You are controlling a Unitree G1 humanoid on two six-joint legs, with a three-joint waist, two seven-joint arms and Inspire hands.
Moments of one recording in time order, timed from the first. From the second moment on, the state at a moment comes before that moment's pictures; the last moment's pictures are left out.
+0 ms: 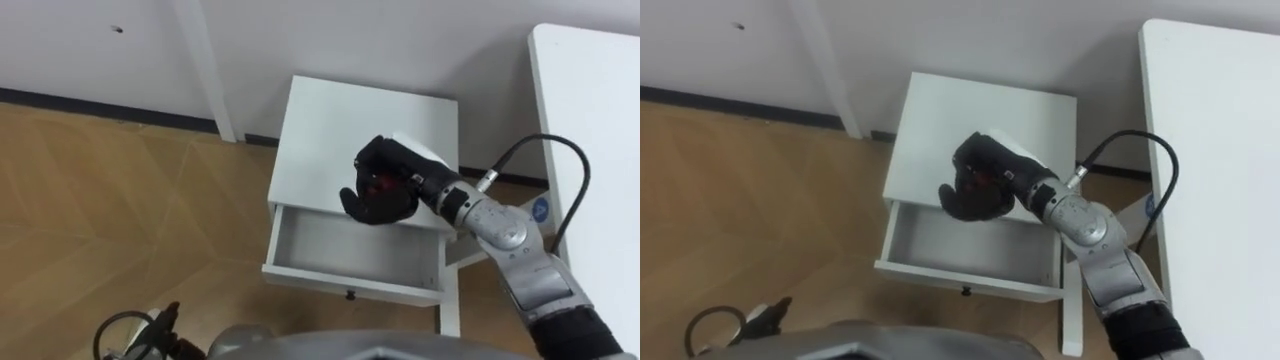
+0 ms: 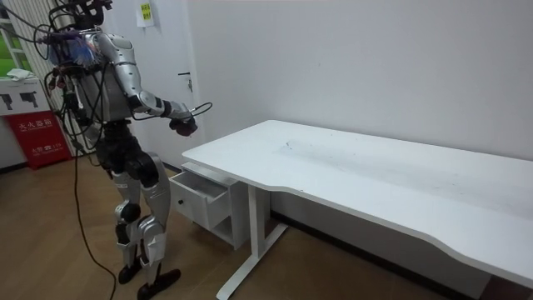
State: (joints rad) left arm 0.14 0.27 -0.06 1.13 0.37 -0.03 0.05; right arm 0.07 -0.33 0.25 0.15 -0.25 -0.07 0.42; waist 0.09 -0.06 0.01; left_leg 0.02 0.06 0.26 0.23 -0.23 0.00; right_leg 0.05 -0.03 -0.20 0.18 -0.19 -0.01
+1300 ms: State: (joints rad) left arm 0.15 0.26 -0.07 1.12 0.37 0.00 0.06; right arm 0.11 -0.29 0.22 0.32 -0.28 -0.05 0.34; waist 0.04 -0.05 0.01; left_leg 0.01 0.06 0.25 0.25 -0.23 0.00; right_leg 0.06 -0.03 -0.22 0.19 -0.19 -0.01
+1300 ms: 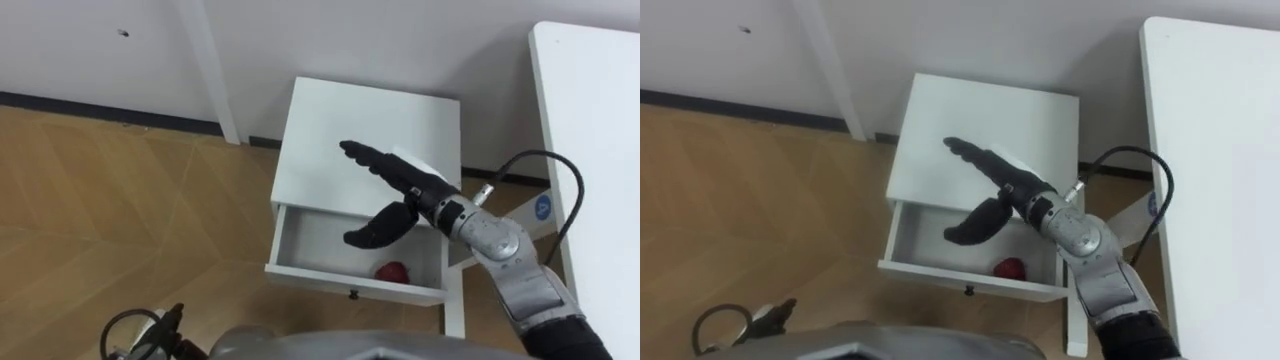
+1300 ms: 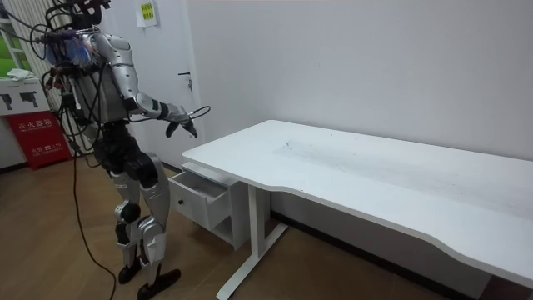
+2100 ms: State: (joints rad) left arm 0.17 0.27 0.10 1.20 0.34 0.02 0.10; right arm 0.27 -0.31 -0.16 1.22 -0.16 -0.02 0.07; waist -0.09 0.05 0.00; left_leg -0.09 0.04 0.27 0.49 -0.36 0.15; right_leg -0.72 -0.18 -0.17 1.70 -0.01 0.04
